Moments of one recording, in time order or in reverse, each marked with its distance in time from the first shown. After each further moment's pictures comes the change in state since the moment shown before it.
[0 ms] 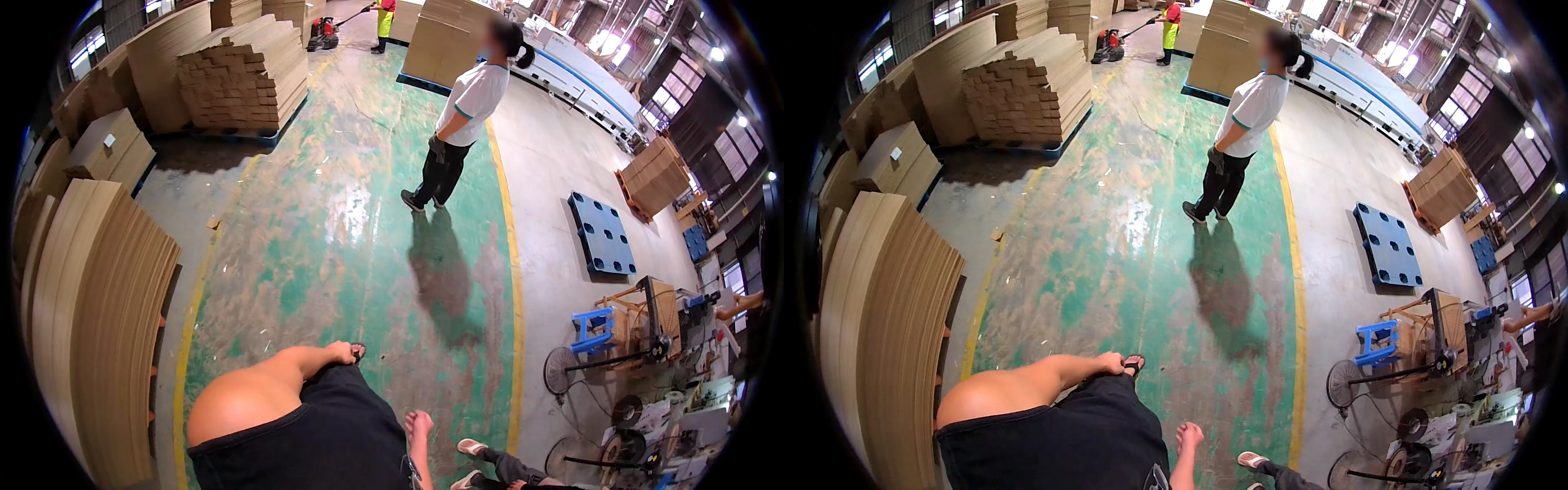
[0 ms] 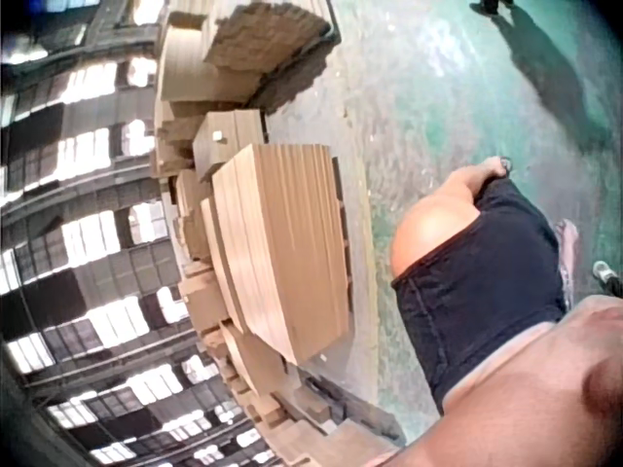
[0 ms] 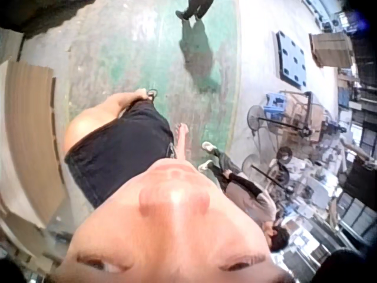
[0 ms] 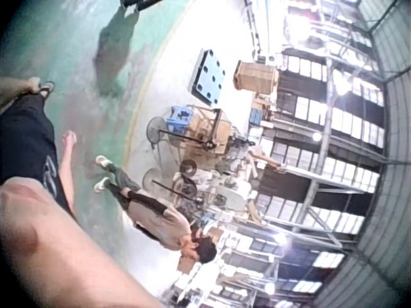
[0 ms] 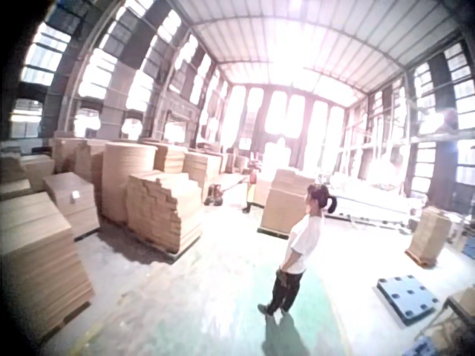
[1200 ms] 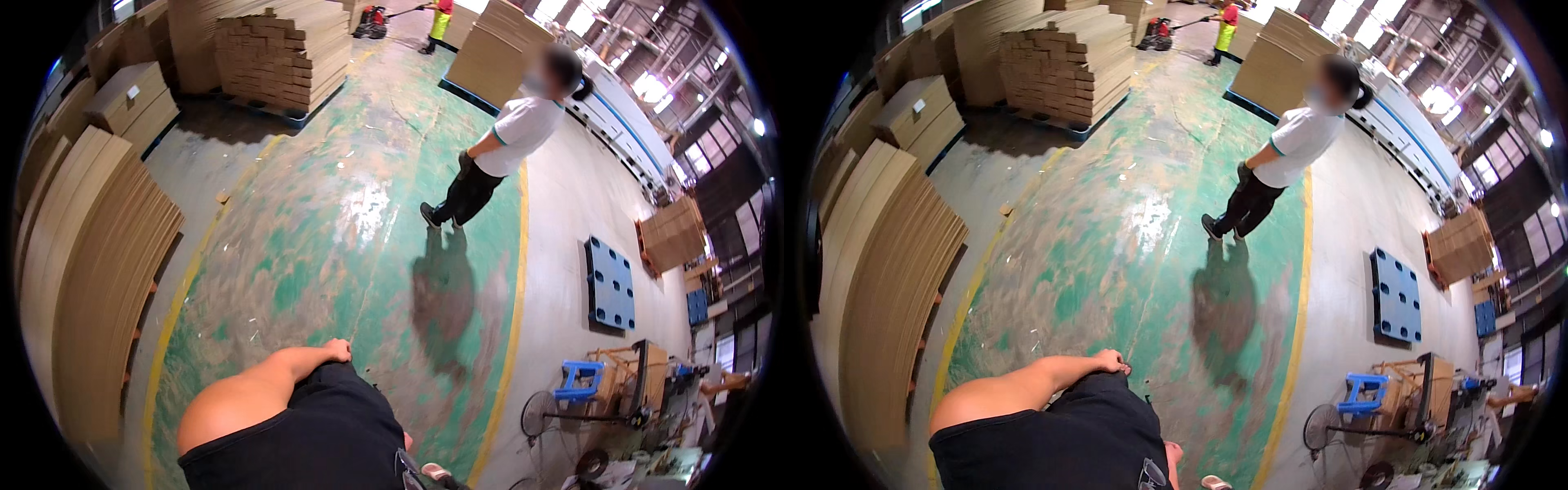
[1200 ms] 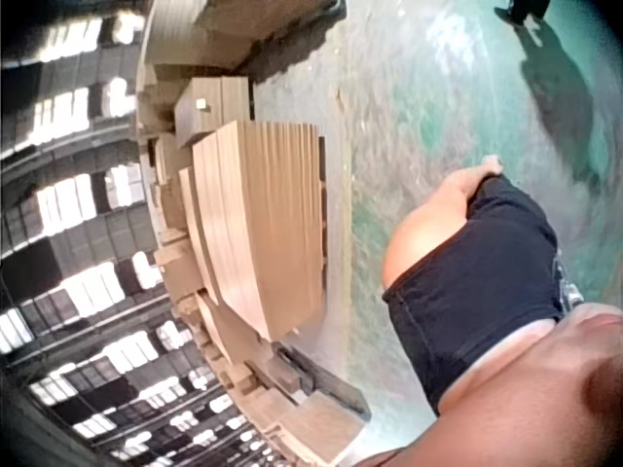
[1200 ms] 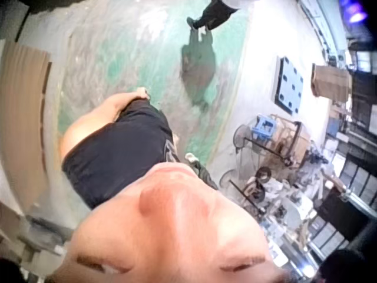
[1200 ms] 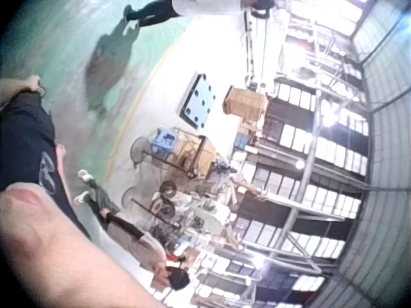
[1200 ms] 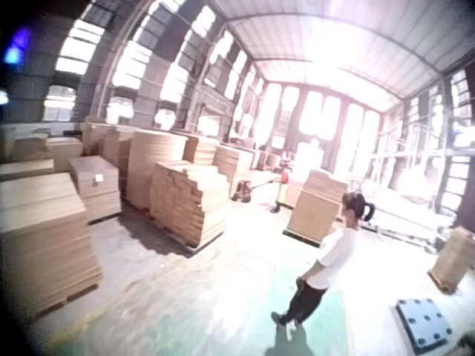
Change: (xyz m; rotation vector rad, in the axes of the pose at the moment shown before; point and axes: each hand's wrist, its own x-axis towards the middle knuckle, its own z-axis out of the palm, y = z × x) left_hand 0.081 -0.010 -0.053 -0.269 0.081 -0.096; right_hand 0.134 0.008 0.004 -0.799 0.051 -0.227
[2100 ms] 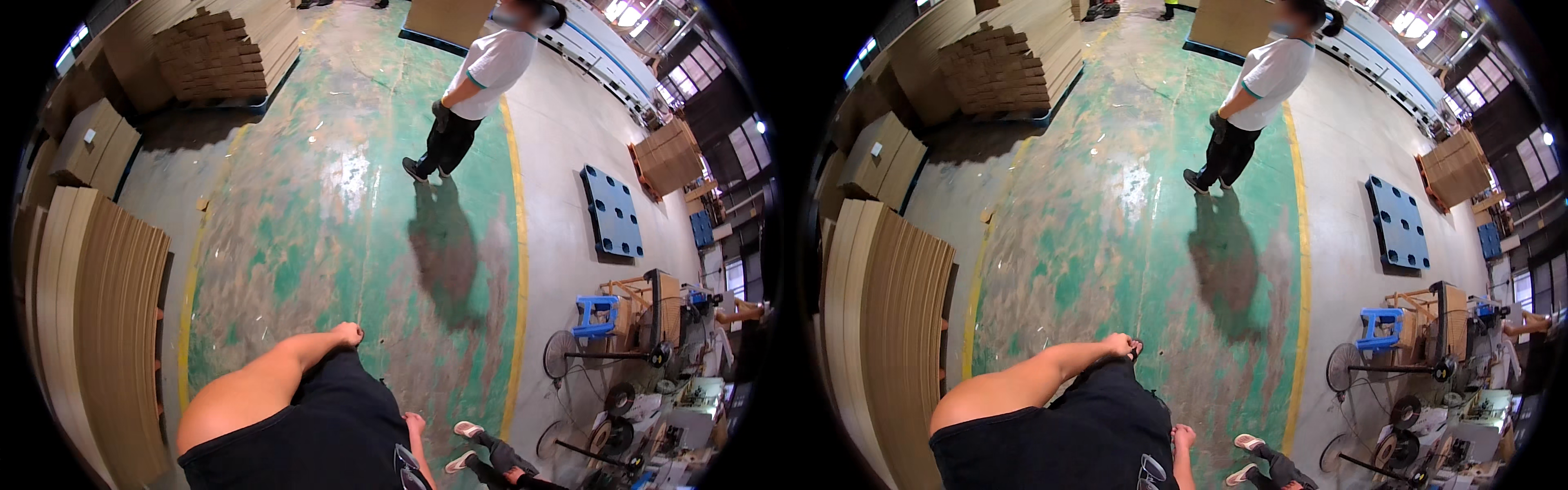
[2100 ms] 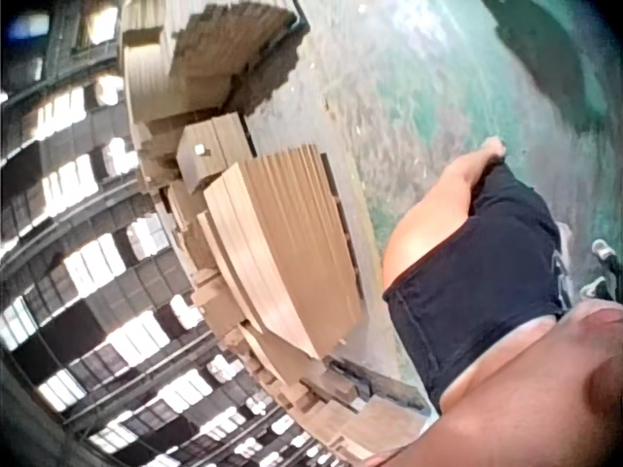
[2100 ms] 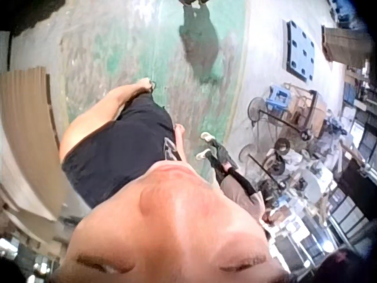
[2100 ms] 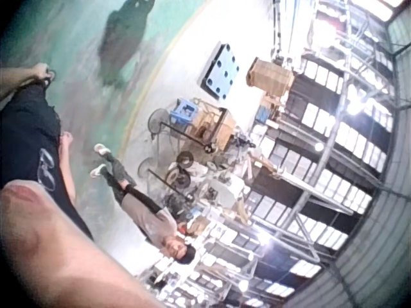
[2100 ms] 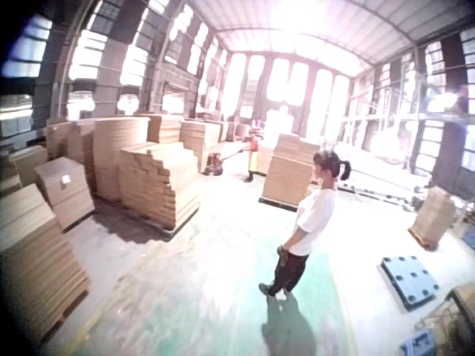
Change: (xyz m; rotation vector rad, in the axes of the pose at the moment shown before) left_hand 0.038 0.028 -0.001 0.130 -0.109 0.074; right_hand -0.126 -0.123 -0.027 0.305 0.013 0.255
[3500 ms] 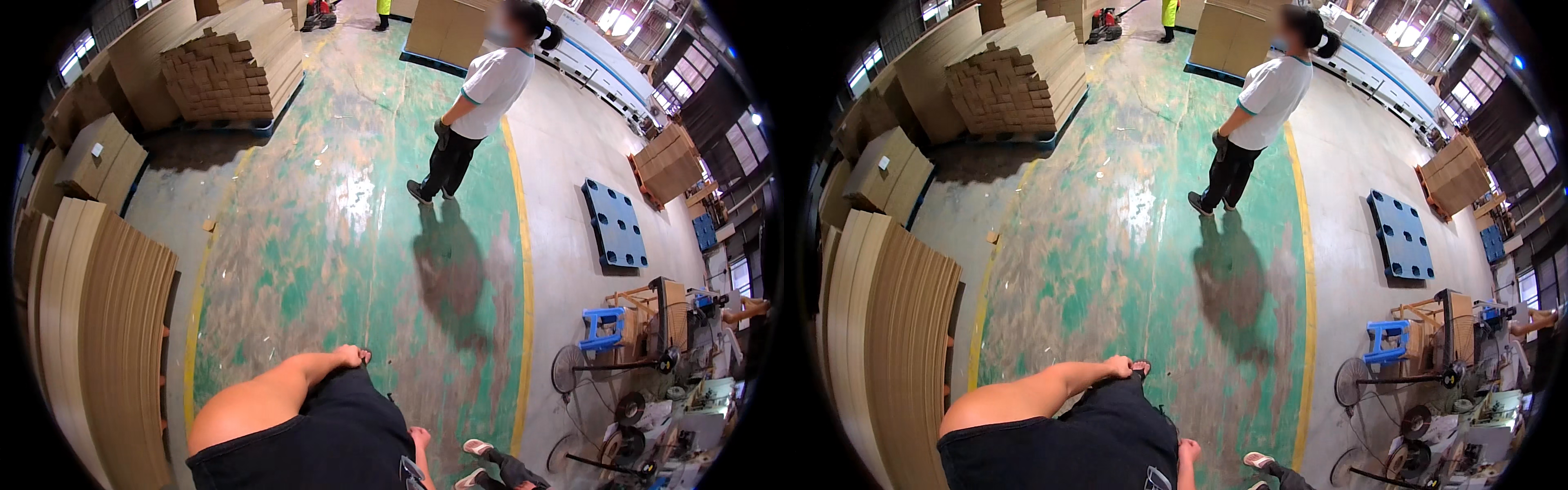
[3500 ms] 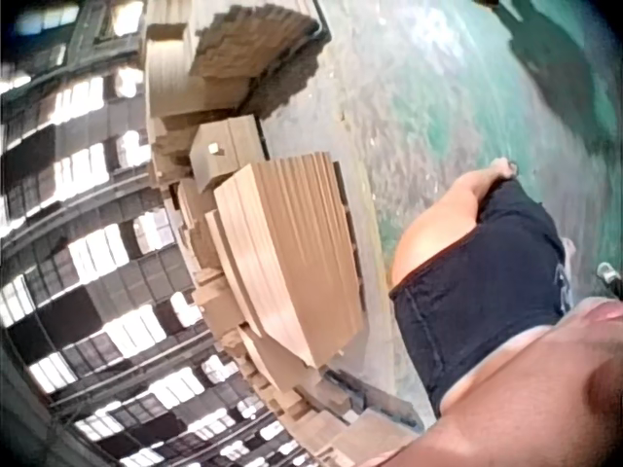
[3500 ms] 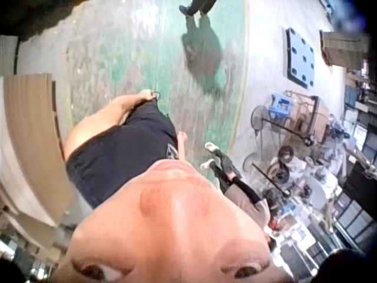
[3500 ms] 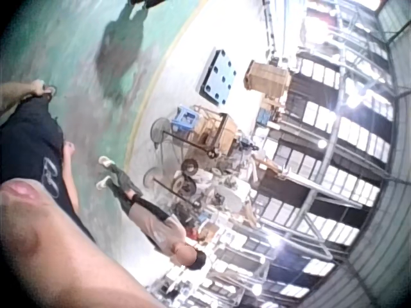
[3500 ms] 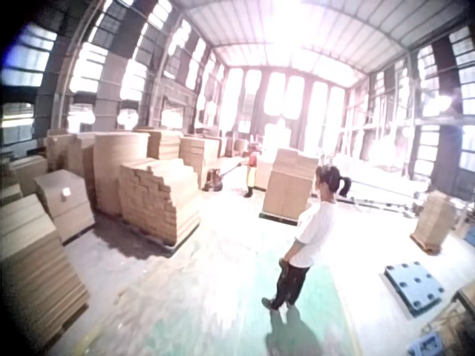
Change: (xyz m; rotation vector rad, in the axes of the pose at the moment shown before) left_hand -0.022 -0.010 -0.010 0.089 -0.049 -0.031; right_hand 0.035 0.036 0.022 -0.161 0.159 -0.121
